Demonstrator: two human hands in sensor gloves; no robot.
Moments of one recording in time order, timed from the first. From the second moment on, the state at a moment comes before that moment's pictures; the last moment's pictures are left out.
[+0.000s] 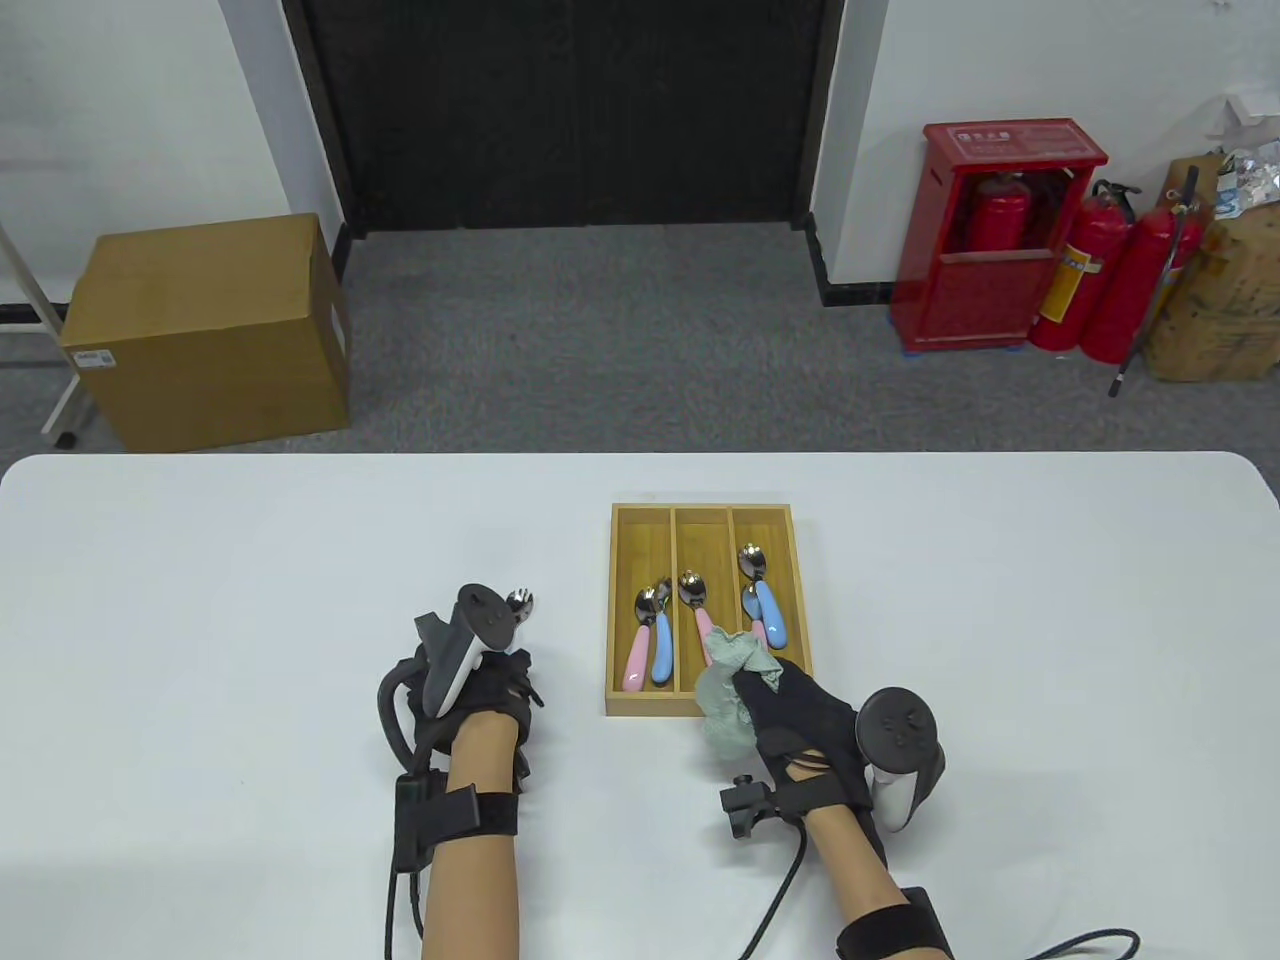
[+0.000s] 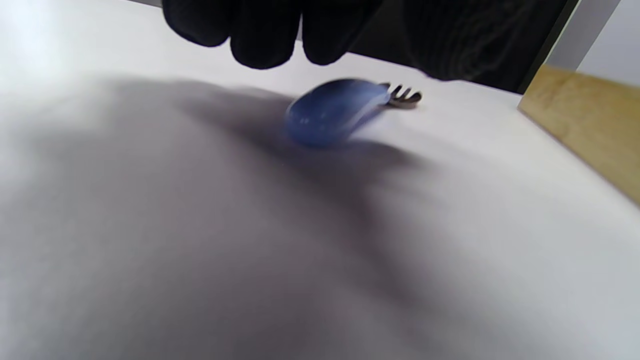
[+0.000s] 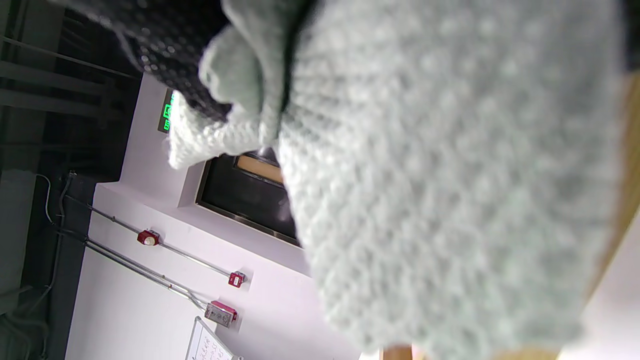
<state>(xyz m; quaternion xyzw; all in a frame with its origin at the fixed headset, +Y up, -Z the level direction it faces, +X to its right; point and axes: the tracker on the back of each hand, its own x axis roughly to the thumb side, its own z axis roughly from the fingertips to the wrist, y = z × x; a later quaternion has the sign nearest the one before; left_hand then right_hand) -0.199 -0.758 -0.438 -0.11 0.18 0.11 0.97 0.159 -0.765 -0.365 0.01 -0.13 0.78 0.61</state>
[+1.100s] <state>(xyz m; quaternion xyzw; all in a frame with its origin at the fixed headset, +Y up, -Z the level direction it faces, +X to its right) -0.172 -0.728 -0.345 -0.12 -0.17 0.51 0.84 0.129 -0.781 -0.370 0.15 0.07 0.62 0.77</state>
